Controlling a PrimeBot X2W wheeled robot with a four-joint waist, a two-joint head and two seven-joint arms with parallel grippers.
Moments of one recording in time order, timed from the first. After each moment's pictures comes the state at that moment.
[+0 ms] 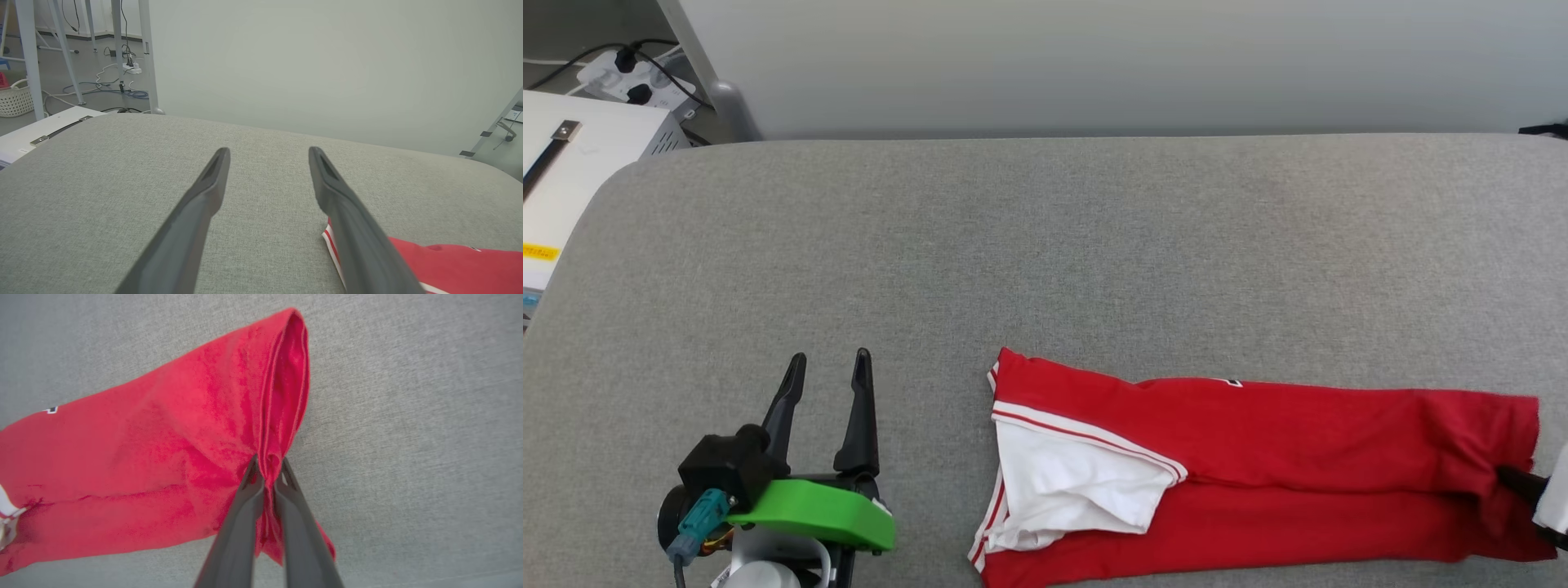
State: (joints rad) left arm -0.02 0.24 -0.21 0.02 -0.45 0.09 -0.25; right arm -0.11 -0.34 -0.29 0.19 0.57 0.13 0.87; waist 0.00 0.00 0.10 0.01
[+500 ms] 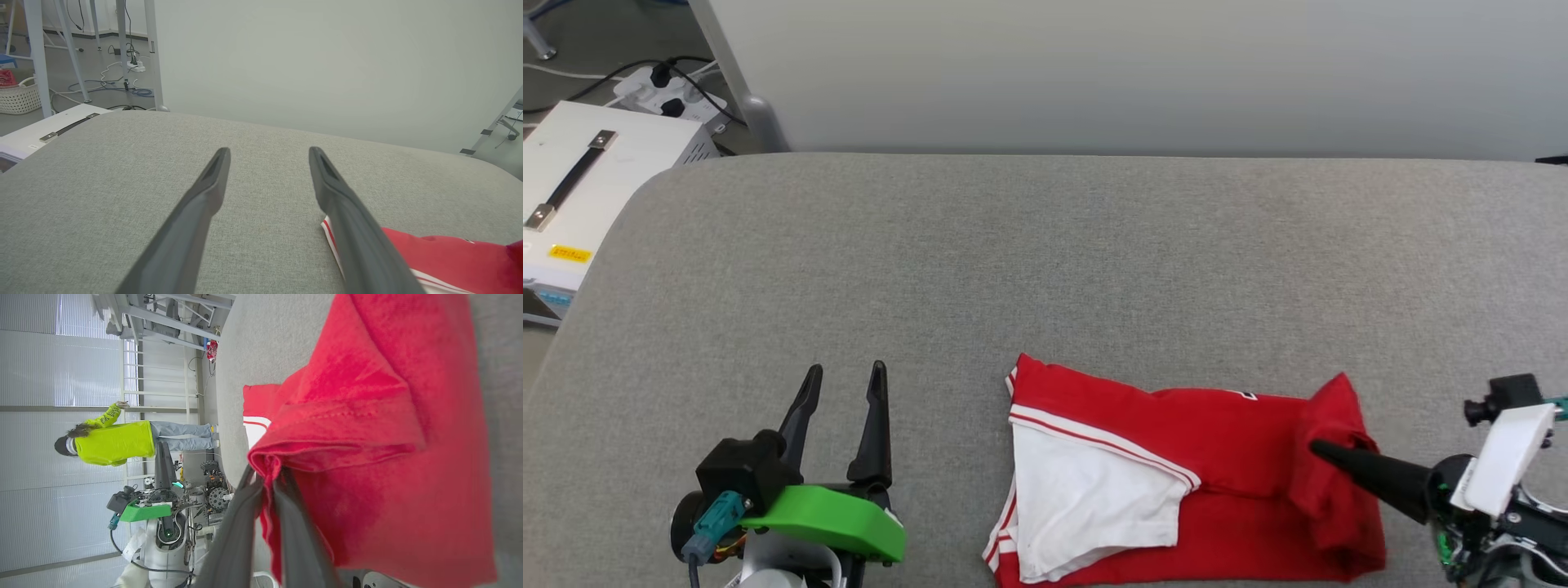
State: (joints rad) left arm -0.01 0.24 -0.23 0.01 -0.45 0.09 -0.22; right arm -0.15 -0.06 -0.37 0.13 1.16 0.13 1.20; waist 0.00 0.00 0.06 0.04
